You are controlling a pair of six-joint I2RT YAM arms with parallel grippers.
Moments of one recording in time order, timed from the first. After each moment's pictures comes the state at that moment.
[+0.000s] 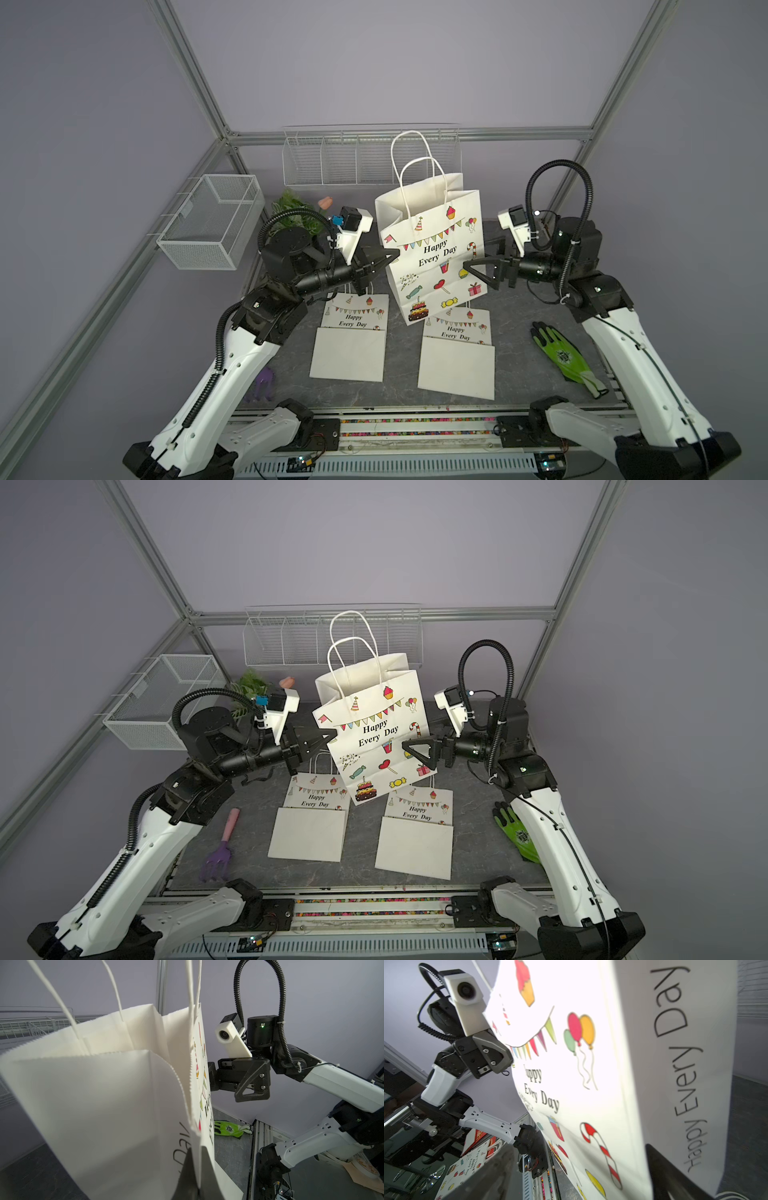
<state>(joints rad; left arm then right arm) -0.56 1.07 1.34 -0.34 0.66 -0.14 0.27 1.12 1.30 -0.47 -1.00 0.20</state>
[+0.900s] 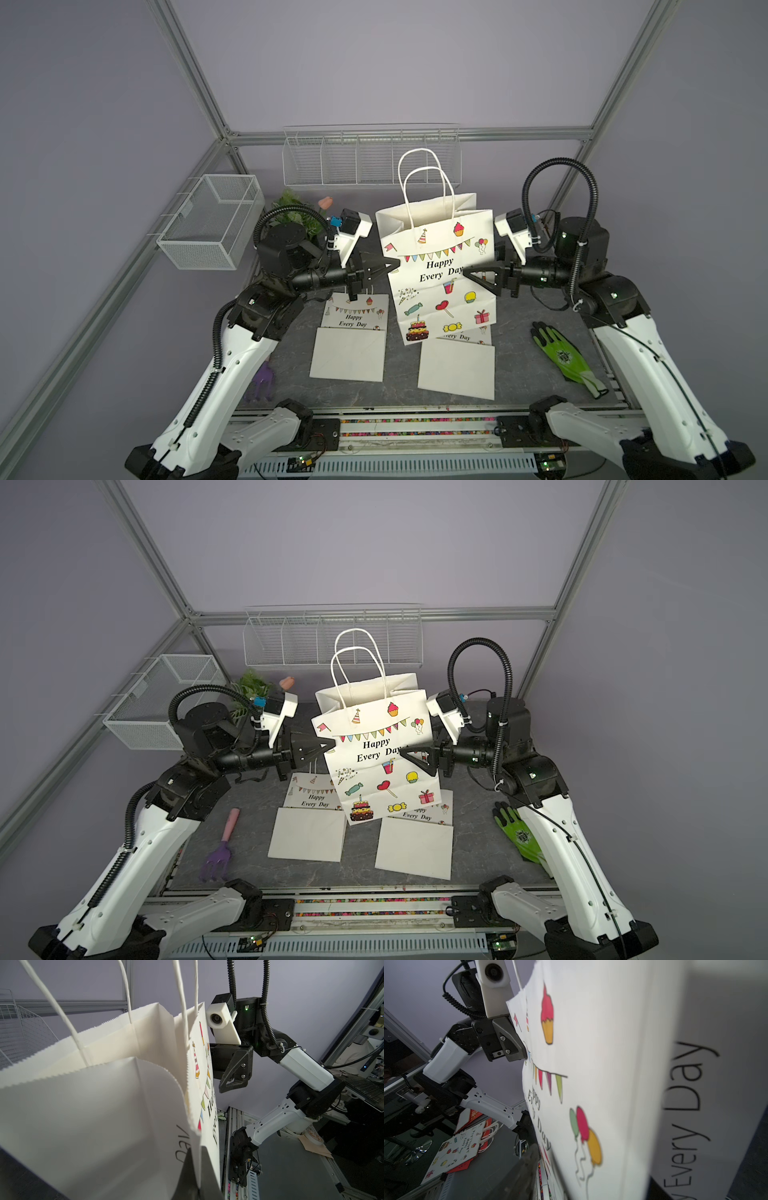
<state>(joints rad) -0.50 1.07 1.37 -0.40 0.89 -0.13 0.35 1.10 1.41 -0.66 -0.94 0.06</state>
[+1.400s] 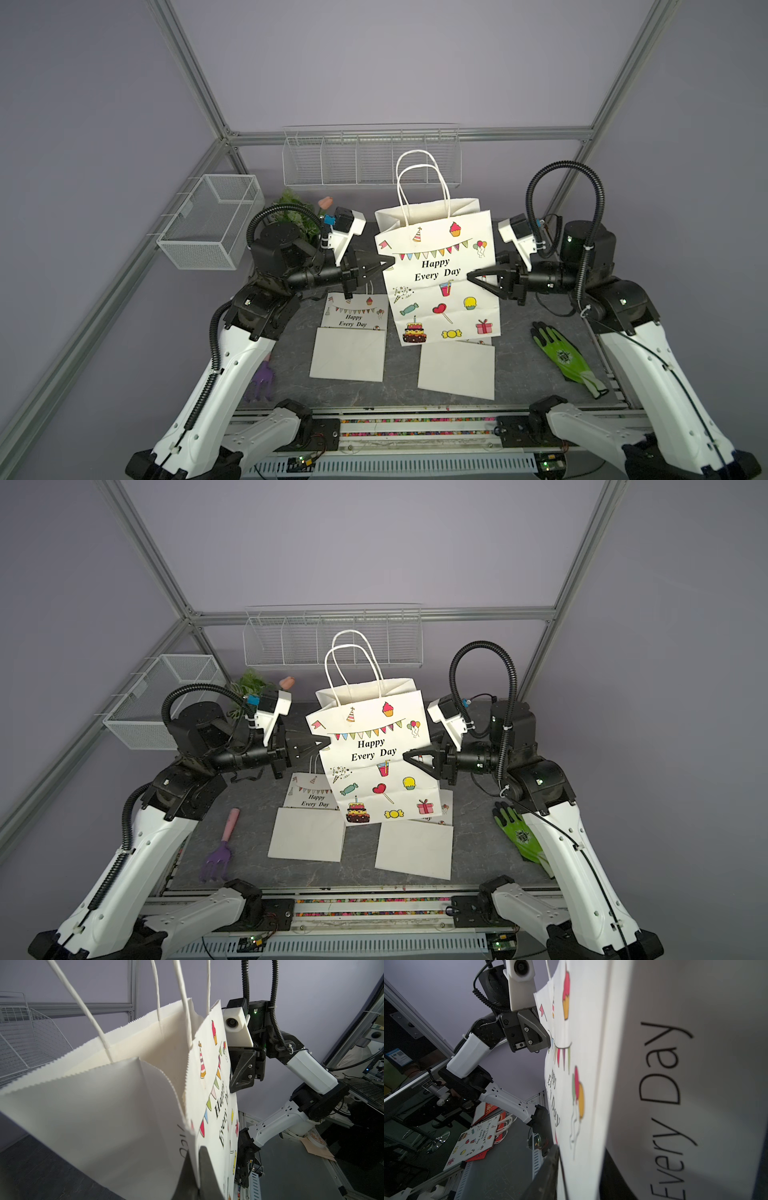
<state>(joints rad) -0.45 1.07 1.37 -0.40 0.92 -0.13 0.35 1.07 1.42 -0.73 -0.98 0.05</state>
